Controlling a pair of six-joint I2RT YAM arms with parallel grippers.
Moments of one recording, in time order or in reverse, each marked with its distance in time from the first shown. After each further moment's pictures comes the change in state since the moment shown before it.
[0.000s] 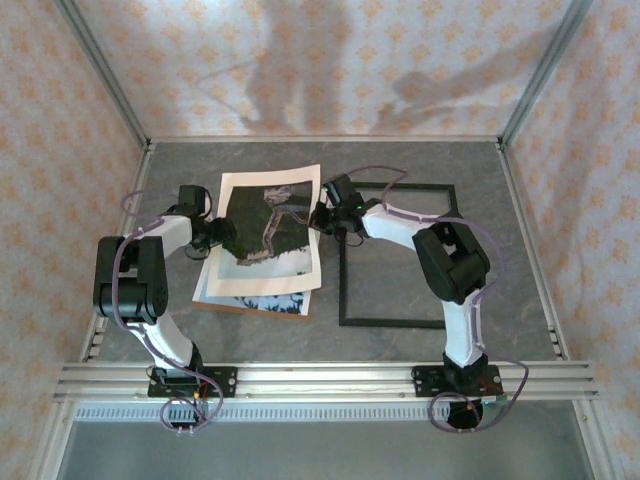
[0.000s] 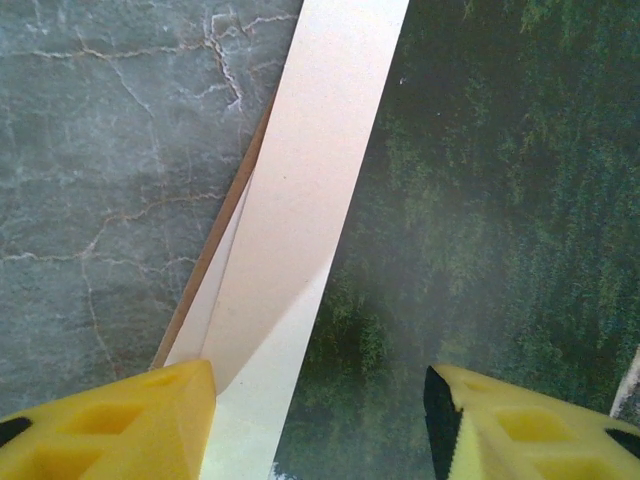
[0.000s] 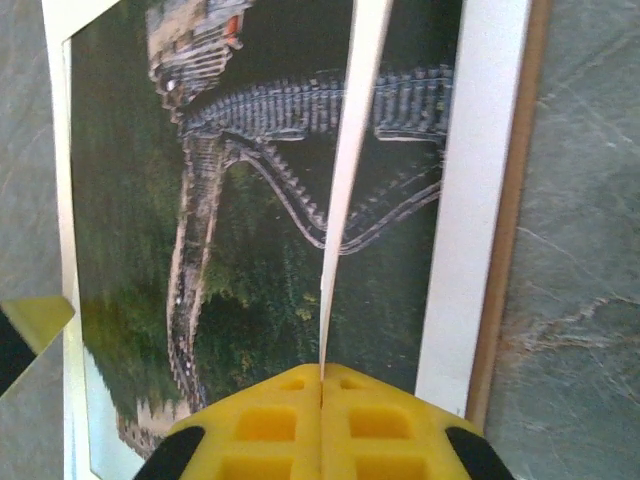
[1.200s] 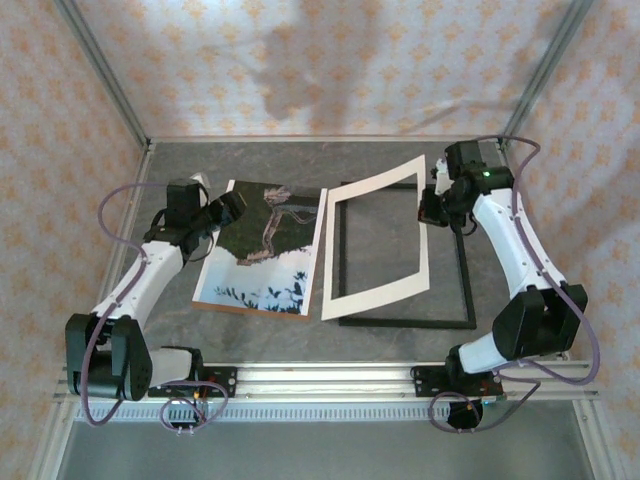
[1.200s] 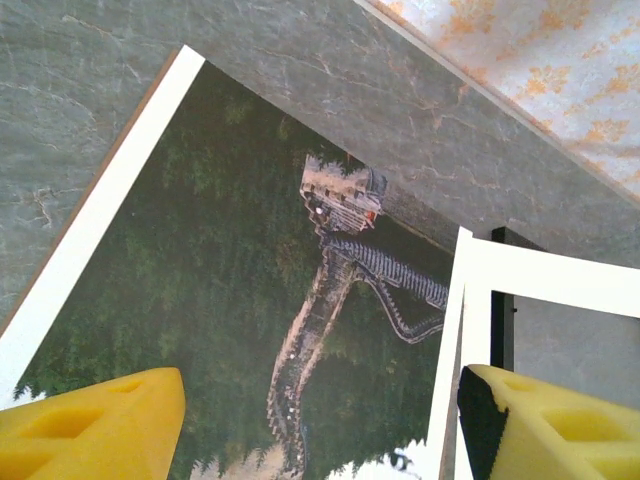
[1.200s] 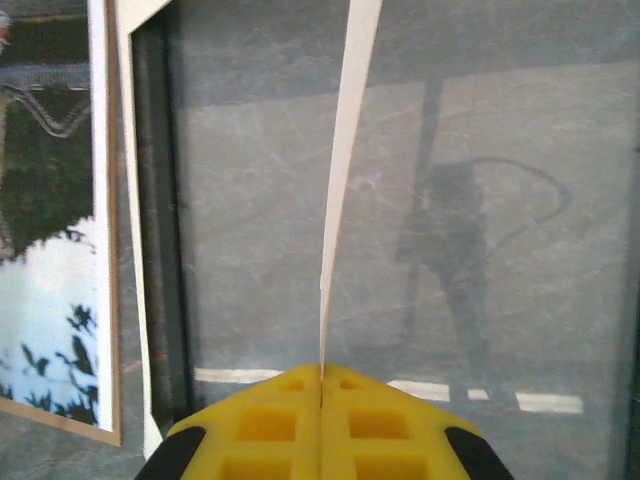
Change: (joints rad) left arm -0.111 -0.440 -0.082 0.090 0.031 -0.202; right arm -0.508 -0.552 0.064 -0.951 0.023 -0.582
